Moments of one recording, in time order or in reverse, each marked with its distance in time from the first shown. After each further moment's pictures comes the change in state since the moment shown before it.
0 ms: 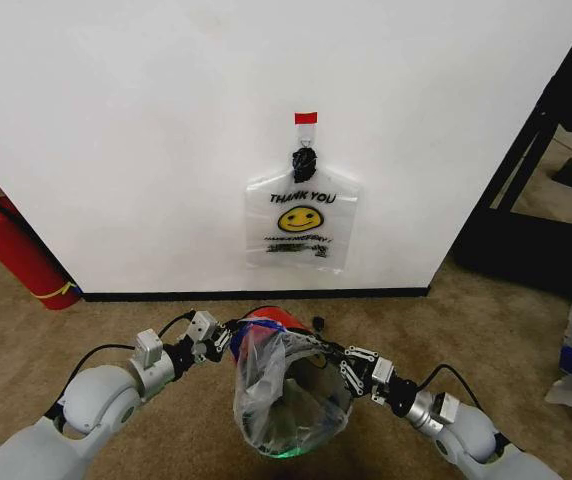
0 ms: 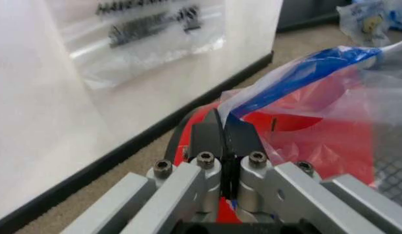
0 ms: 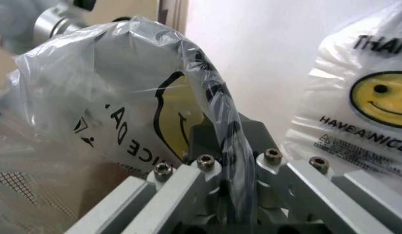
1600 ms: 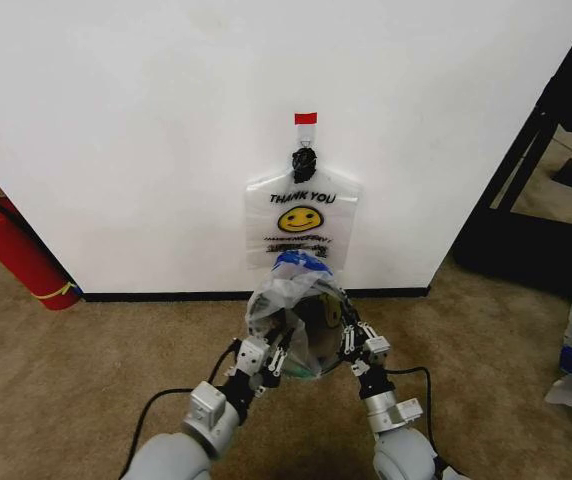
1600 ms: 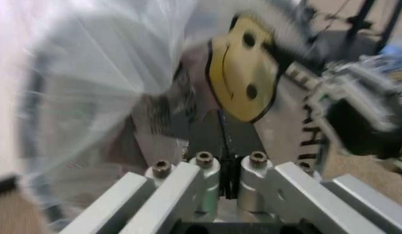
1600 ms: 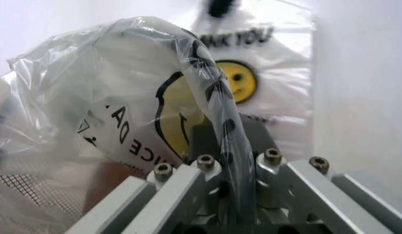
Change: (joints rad) left arm 0.118 -0.156 0.046 -0.207 0.173 -0.154 -0.357; right arm -0.028 0.181 -0.146 0.106 0.107 -0.150 0.888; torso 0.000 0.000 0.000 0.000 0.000
